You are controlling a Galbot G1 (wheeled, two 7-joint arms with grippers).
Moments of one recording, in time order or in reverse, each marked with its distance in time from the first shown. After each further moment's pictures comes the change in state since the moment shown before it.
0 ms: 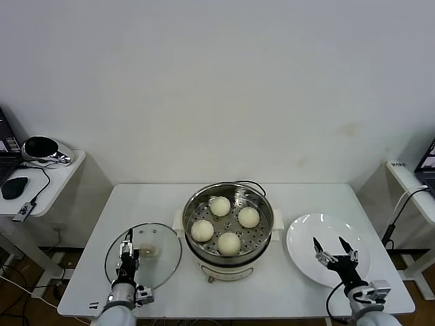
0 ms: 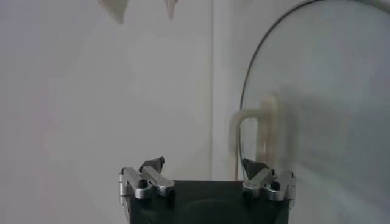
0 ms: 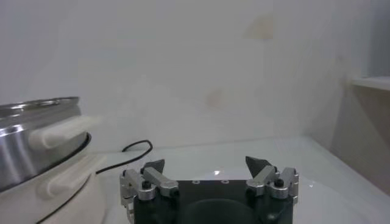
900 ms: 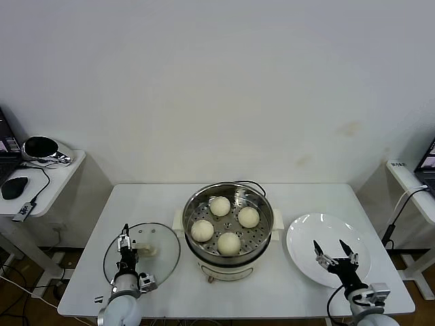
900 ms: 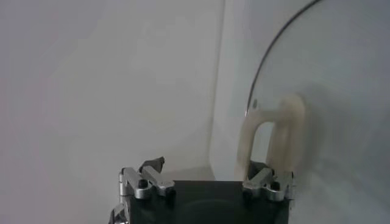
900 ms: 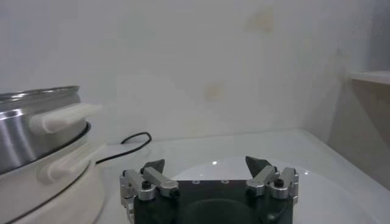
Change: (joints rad) left arm -0.073 -0.027 0.014 0.056 -0.056 0.084 -0.003; right arm -0.007 0.007 0.004 -0.010 -0.020 0.007 -0.006
